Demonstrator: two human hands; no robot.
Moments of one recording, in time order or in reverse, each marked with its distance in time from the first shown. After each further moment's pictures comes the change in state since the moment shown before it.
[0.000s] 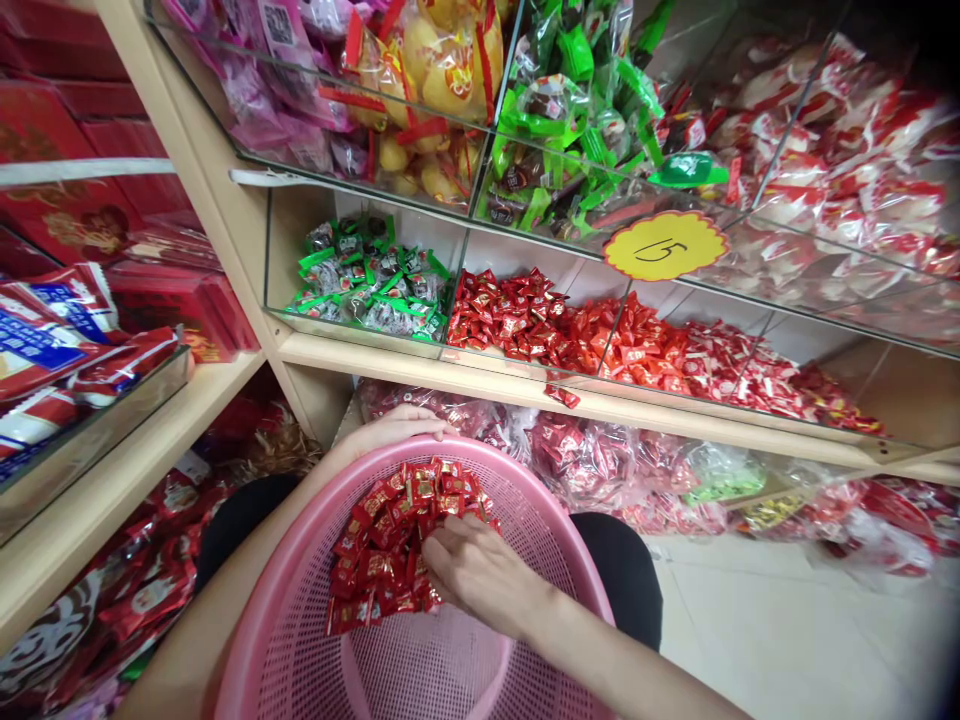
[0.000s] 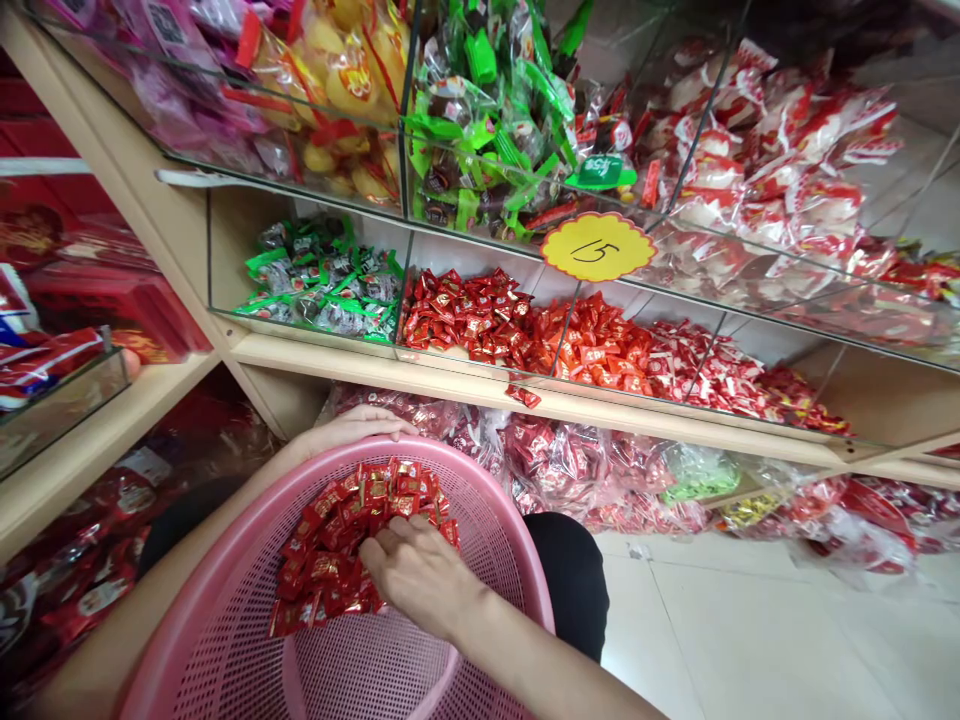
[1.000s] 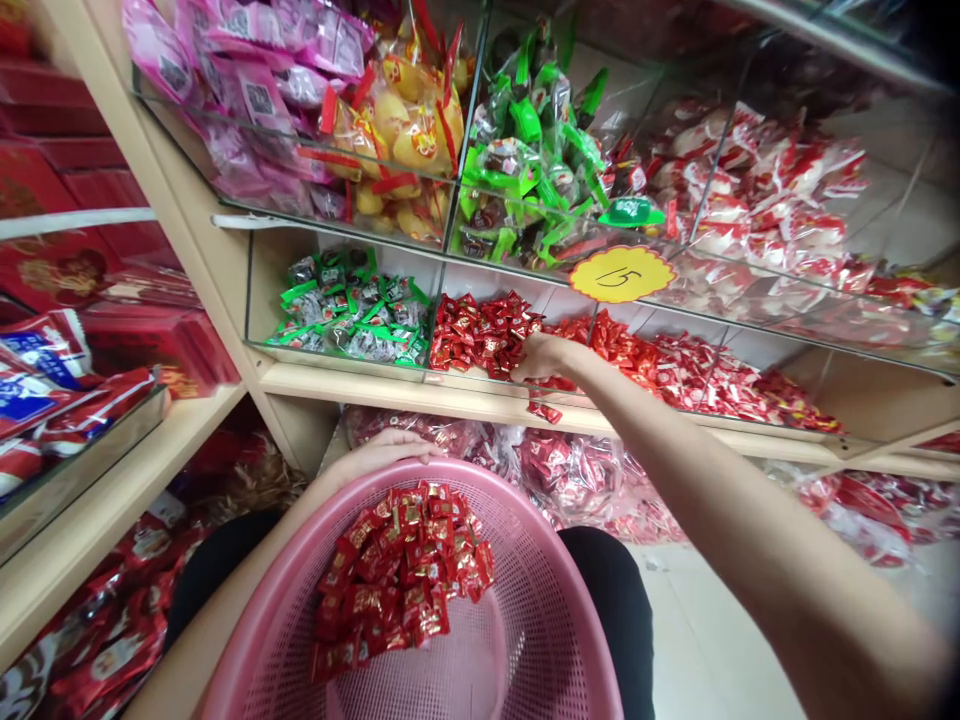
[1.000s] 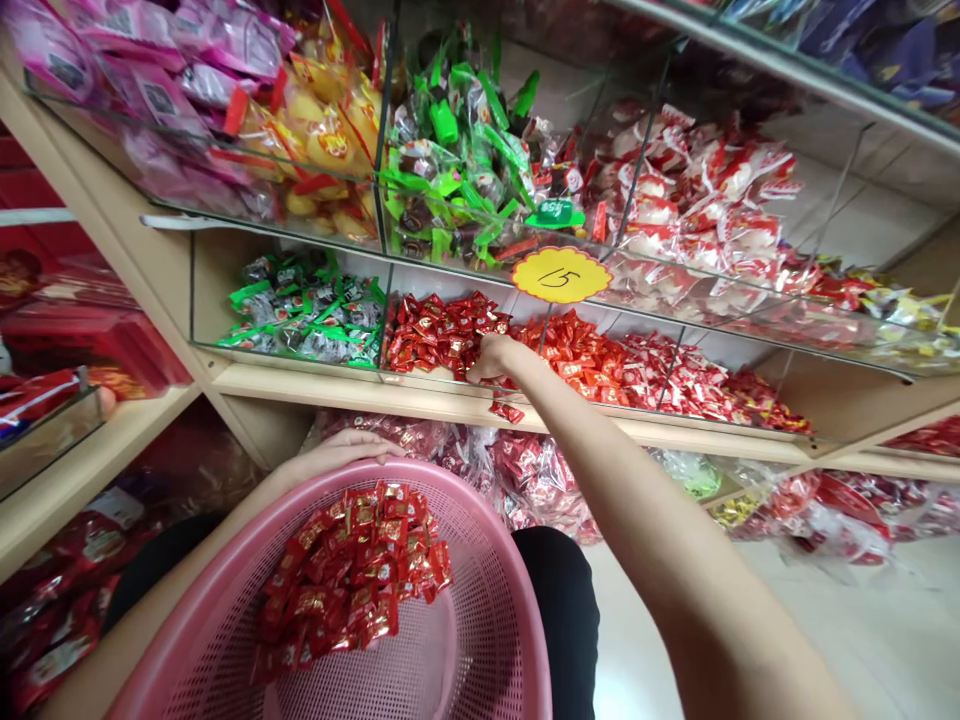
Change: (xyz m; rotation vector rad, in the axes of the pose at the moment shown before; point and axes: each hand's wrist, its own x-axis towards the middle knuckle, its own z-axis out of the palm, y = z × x) left_hand 0.006 -0.011 -0.005 -0.194 -0.048 -0.023; right_hand 0.097 0.186 -0.163 0.077 -0.472 0.998
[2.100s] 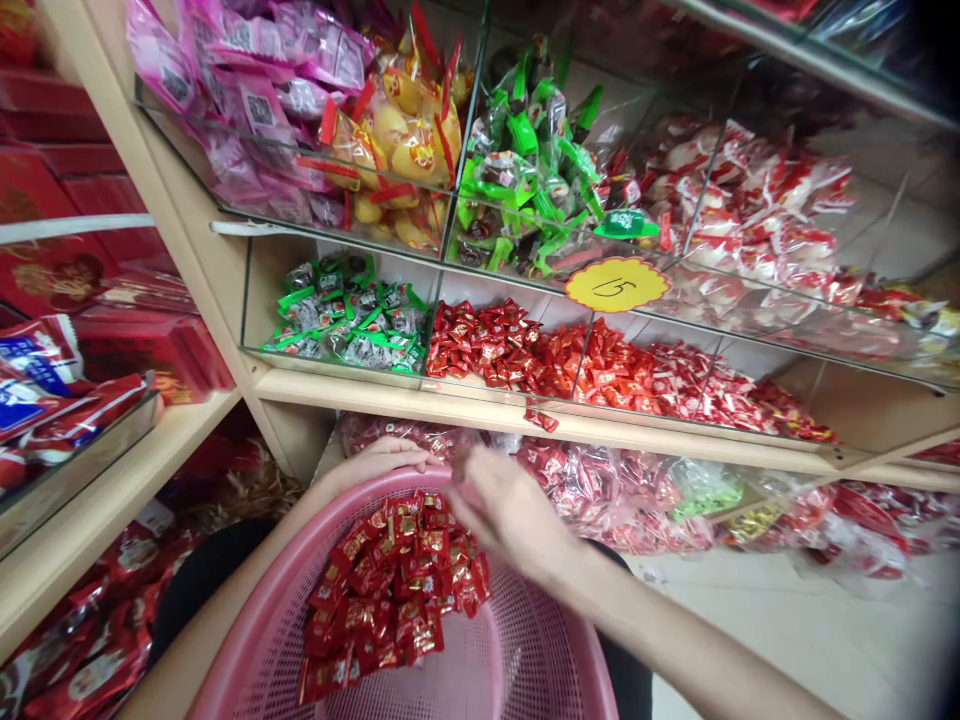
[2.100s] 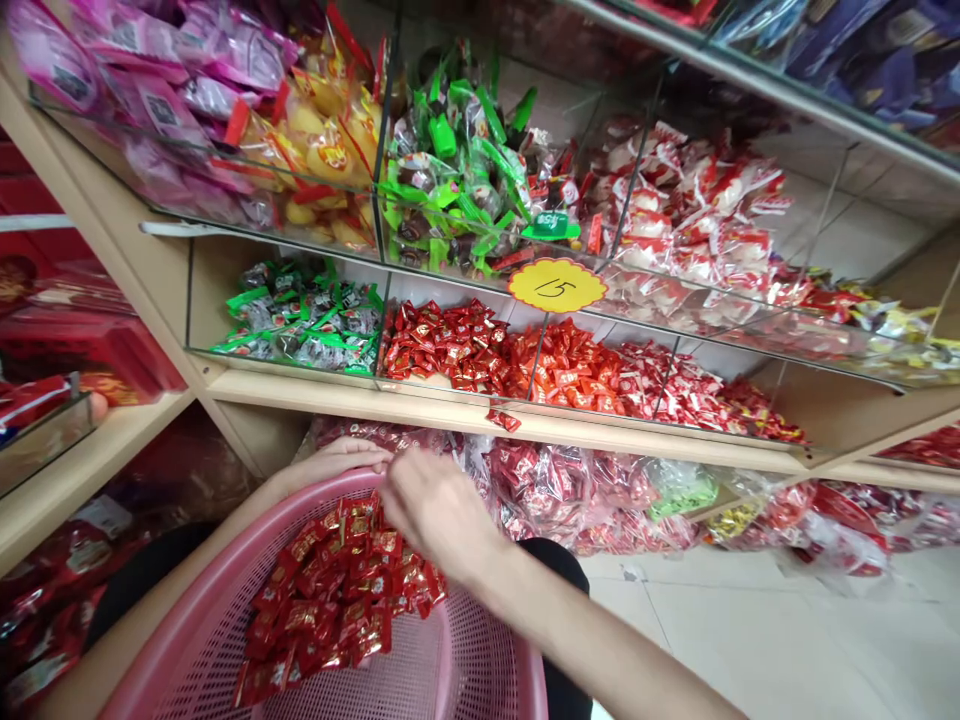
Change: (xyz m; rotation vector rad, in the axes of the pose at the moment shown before) left_hand -0.002 0.006 0.005 -0.045 -0.012 -0.011; right_hand -0.102 -0.023 0.137 0.252 0.707 -0.862
